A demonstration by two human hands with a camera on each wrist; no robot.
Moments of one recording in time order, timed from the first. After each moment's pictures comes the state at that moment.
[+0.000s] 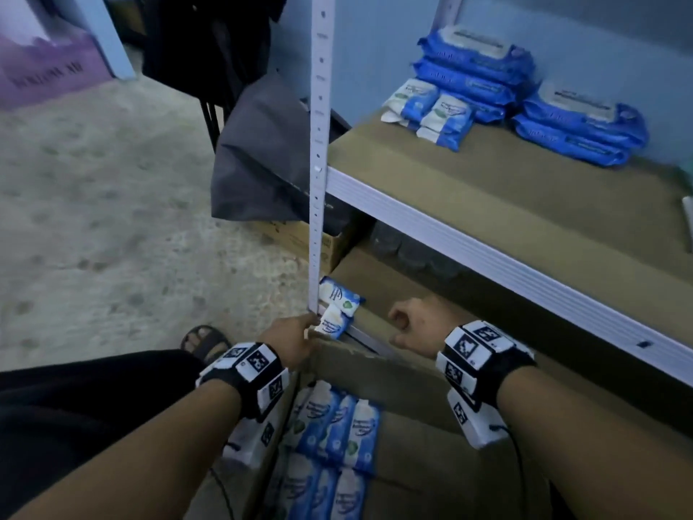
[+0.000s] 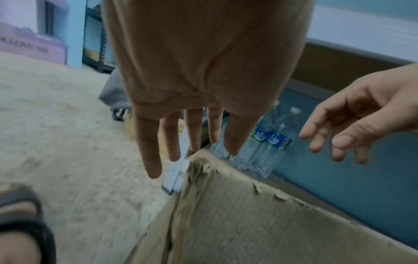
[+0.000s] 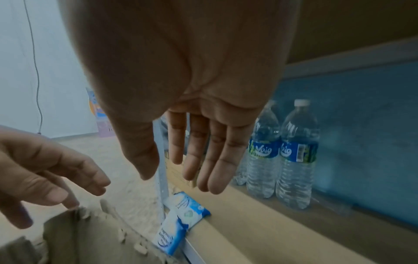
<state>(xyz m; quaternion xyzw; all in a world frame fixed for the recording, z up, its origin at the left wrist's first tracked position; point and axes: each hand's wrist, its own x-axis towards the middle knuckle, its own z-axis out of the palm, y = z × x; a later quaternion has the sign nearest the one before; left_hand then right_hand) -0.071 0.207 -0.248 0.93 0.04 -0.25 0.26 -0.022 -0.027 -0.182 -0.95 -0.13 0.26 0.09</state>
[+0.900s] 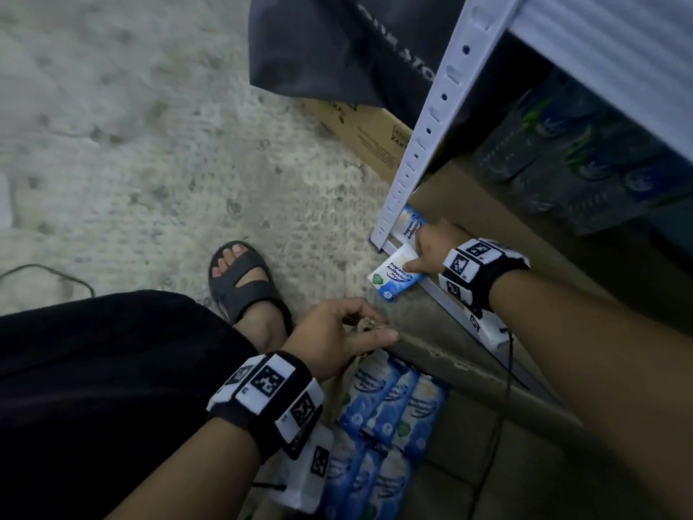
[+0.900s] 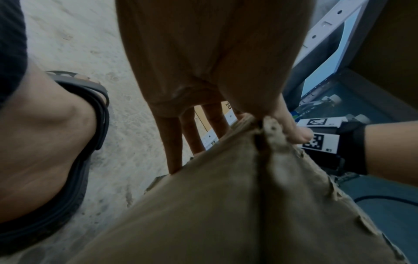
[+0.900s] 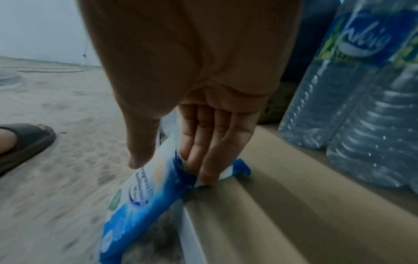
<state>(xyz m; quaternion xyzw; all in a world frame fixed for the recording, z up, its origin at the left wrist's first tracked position) -0.089 0.226 -0.348 0.76 0.13 -0.18 0.62 0.114 0.086 -0.374 -0.90 -0.26 0.33 -0.10</state>
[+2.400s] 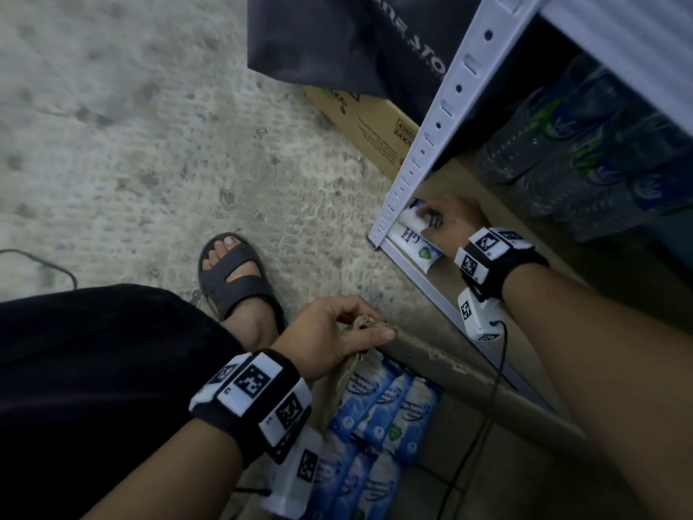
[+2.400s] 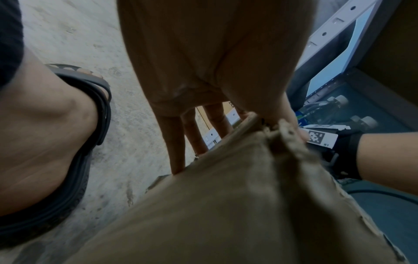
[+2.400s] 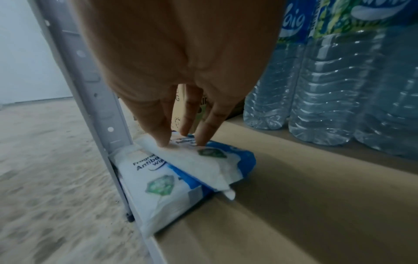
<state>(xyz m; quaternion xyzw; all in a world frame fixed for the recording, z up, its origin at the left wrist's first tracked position) -0.083 0.225 -0.346 0.73 0.14 -0.19 0.65 0.145 0.066 -0.392 -0.95 -0.17 0.20 0.15</state>
